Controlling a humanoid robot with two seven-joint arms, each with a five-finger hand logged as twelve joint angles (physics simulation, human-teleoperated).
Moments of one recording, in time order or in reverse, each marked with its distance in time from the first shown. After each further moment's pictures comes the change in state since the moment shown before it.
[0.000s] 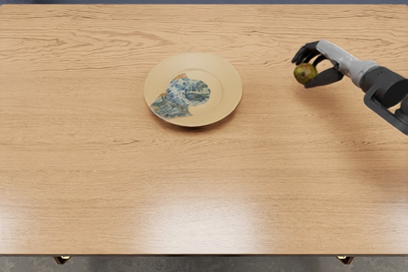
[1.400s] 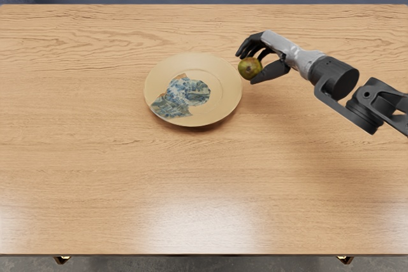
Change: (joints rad) left arm 0.000 0.000 0.000 0.000 0.000 0.000 0.000; right arm 0.040 0.087 0.101 0.274 0.005 -0.010 -0.221
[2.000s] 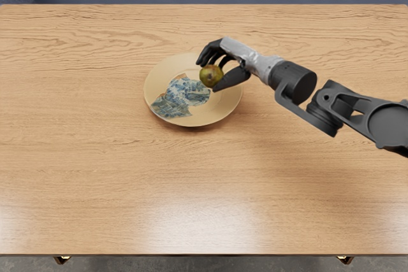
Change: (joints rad) left arm -0.001 0.000 0.000 0.000 0.000 0.000 0.000; right arm 0.025 0.156 -0.001 -0.001 -0.002 -0.002 -0.050
